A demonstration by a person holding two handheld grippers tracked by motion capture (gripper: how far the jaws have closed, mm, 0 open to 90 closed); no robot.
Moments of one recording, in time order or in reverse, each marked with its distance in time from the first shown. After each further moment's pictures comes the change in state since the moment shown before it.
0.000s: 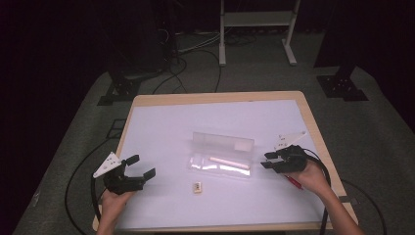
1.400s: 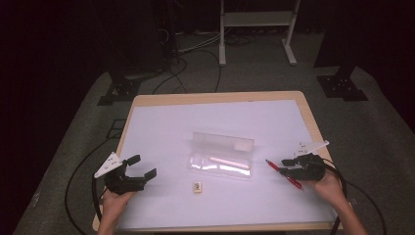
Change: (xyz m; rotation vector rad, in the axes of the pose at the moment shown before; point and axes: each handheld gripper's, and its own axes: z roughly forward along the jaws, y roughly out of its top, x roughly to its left) left arm -0.002 0.000 0.002 0.001 -0.007 0.002; right arm -0.010 -0.055 -0.021 -0.007 -0.048 0.137
